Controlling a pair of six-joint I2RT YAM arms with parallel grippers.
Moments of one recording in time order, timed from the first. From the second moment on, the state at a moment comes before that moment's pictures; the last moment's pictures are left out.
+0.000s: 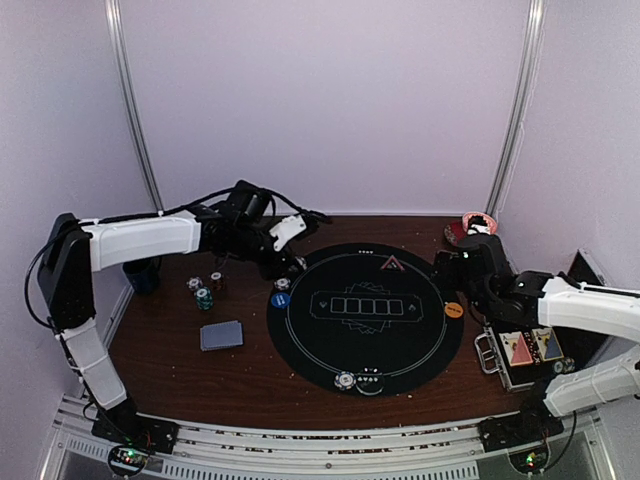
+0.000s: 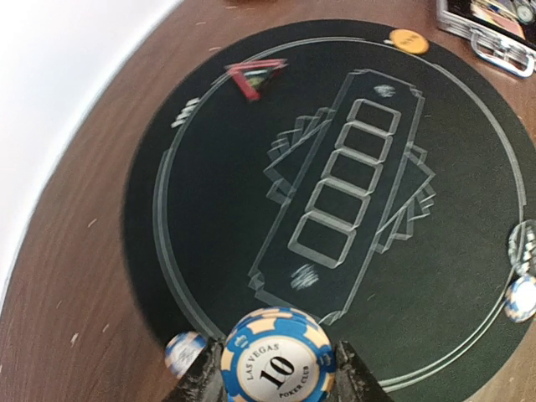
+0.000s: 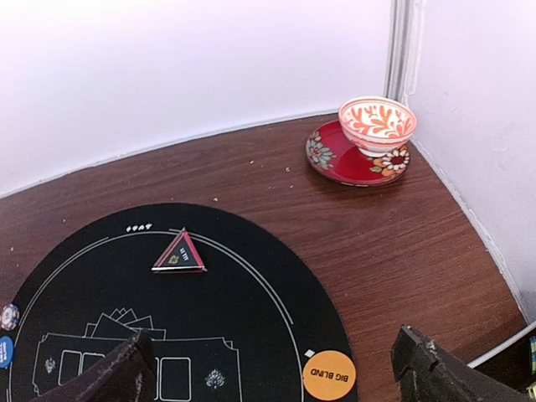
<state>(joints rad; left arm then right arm) -0.69 1.78 1.38 -0.40 0.25 0.42 0.68 1.14 0.68 -0.09 0.71 0.52</state>
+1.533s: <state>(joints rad) -1.05 2.35 1.86 -0.52 0.16 0.39 0.62 0.97 0.61 -0.08 0.78 0.58</state>
